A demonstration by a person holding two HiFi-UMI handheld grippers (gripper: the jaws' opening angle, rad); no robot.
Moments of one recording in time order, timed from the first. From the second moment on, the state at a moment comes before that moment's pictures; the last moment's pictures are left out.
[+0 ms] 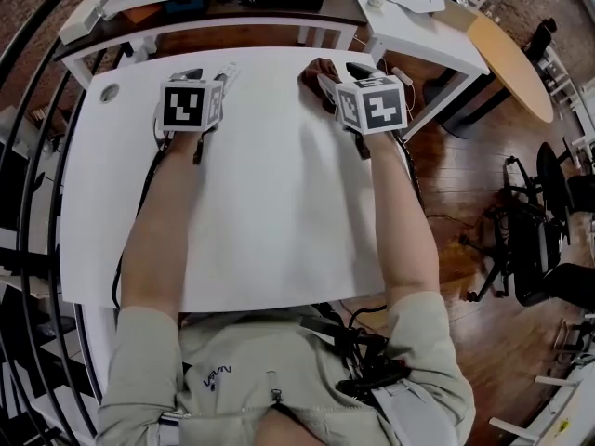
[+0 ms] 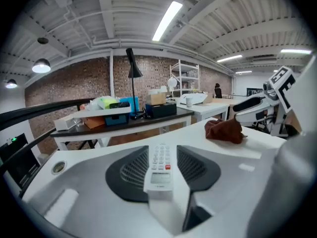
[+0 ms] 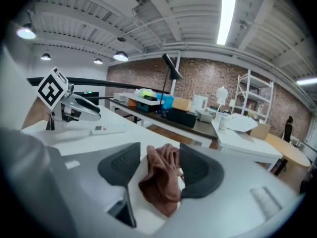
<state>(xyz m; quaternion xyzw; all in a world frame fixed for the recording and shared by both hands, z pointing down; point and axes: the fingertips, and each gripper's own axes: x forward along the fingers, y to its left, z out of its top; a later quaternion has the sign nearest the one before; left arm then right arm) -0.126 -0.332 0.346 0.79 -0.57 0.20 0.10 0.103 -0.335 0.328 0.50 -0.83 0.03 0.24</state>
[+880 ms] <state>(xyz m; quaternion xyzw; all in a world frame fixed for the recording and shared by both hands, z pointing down) -0.110 -0.109 0.237 0.82 -0.56 0.00 -0.06 0.097 -0.119 0.229 0.54 -0.83 -0.12 0.05</state>
